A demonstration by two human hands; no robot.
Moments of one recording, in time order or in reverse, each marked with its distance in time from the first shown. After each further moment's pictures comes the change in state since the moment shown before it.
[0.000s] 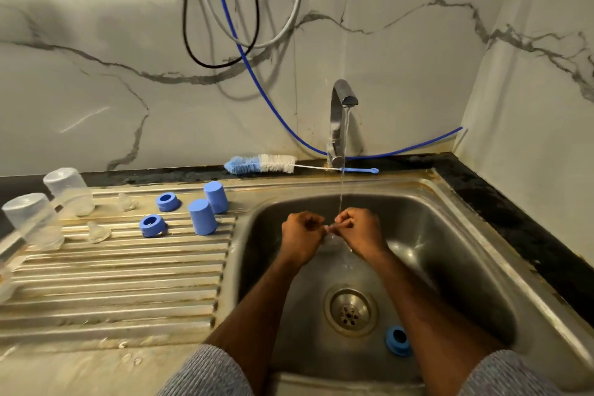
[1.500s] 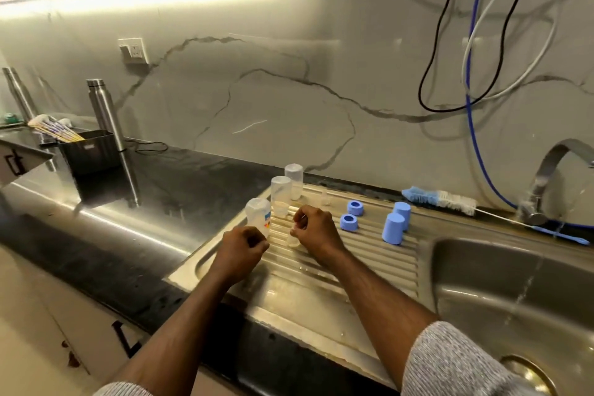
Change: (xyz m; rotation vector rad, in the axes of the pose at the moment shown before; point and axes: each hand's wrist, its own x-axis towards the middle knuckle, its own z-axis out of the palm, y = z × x) left_hand -0.177 -0.101 -0.424 0.390 0.444 -0.104; right_hand -0.154 -0.320 0.258 0.045 -0.389 -0.543
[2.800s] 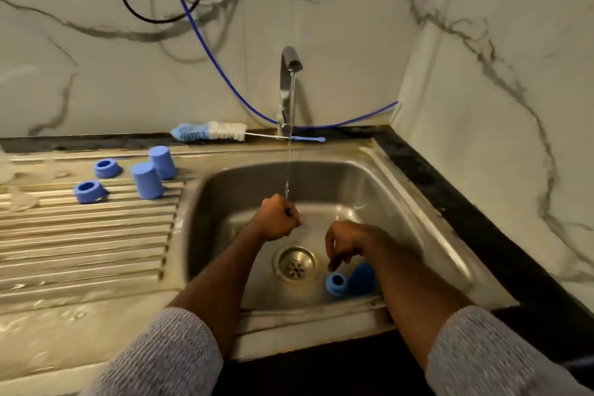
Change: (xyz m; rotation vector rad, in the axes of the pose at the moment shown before) left_hand -0.066 0.283 0.383 -0.060 -0.807 0.416; right_hand -0.235 0.306 -0.319 -0.435 -0.519 0.794
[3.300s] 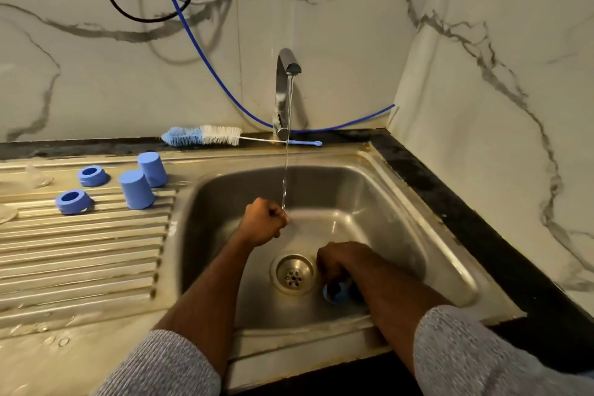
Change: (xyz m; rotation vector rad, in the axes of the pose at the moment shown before) left_hand 0.009 -0.023 -0.004 -0.133 0.102 -0.069; right_hand 0.032 -0.010 0.033 -0.323 -0.047 0.069
